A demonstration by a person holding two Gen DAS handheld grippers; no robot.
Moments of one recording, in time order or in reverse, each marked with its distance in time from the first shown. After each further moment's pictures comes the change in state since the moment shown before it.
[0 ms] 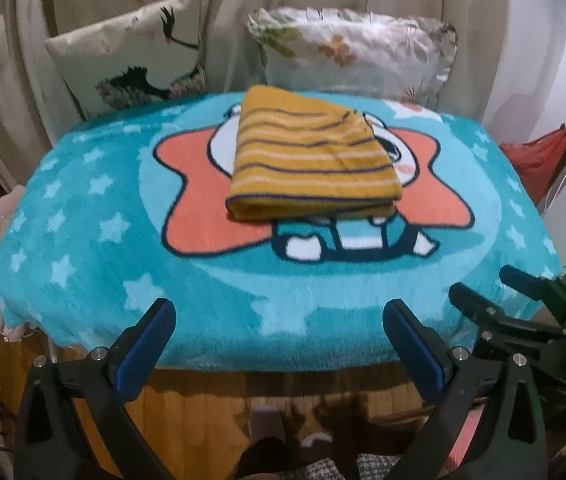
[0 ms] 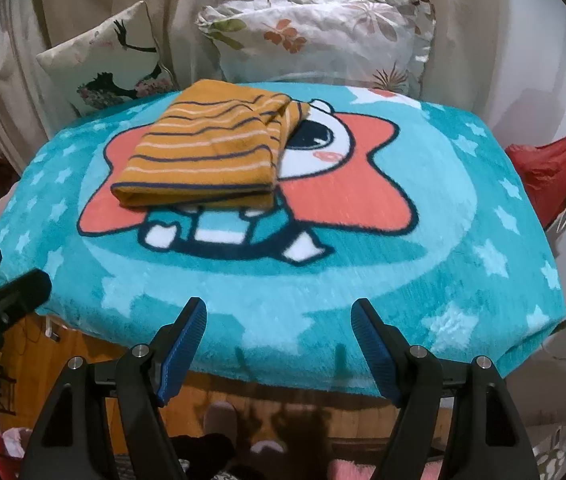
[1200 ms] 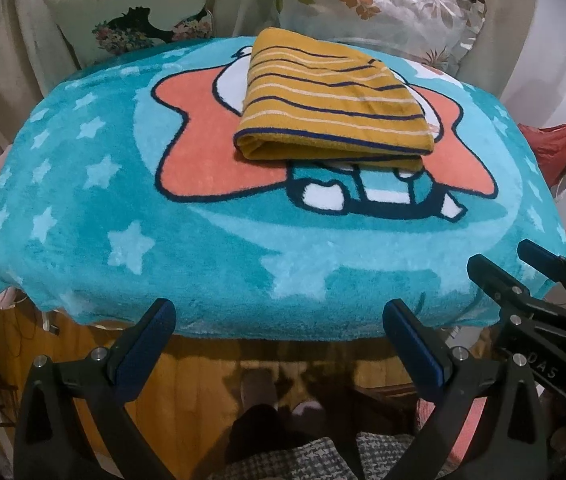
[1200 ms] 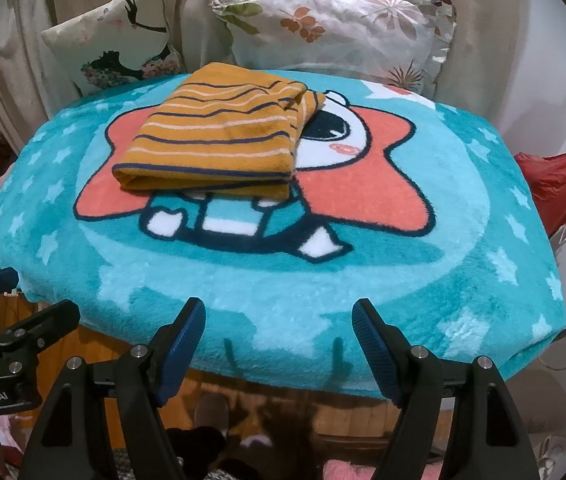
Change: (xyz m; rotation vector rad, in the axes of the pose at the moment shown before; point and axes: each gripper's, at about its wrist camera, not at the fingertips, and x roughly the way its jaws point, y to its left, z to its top) left arm 0.039 0.018 -0.013 -0.049 0.155 -0.015; right arm 0.017 0.020 0.002 -0.051 0.030 -0.021
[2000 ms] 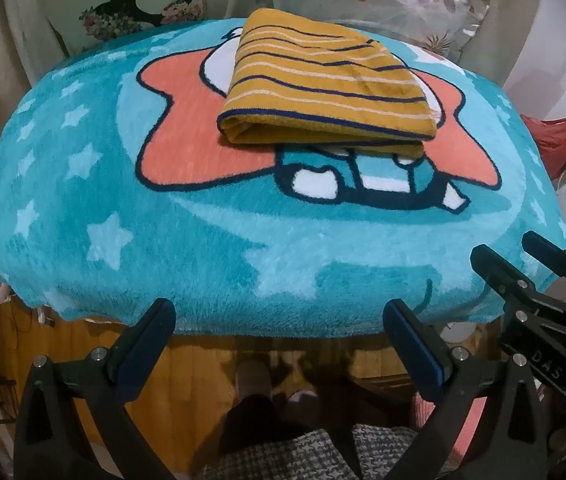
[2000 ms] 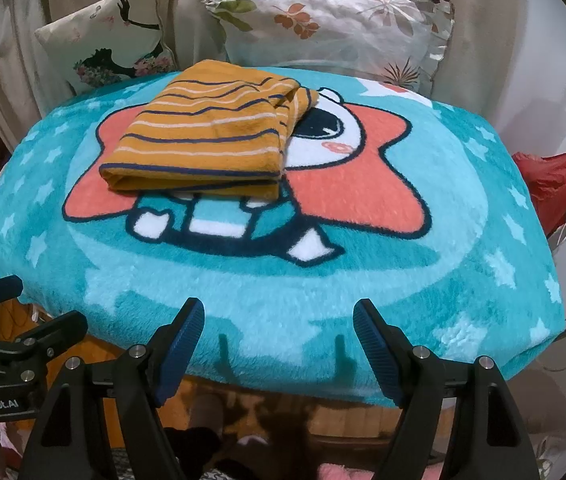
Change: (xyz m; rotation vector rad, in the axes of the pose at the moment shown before) left arm 0.019 -0.002 0.004 0.008 0.061 -0.018; right arm 0.009 -0.010 0.003 -0.003 0.005 -0.010
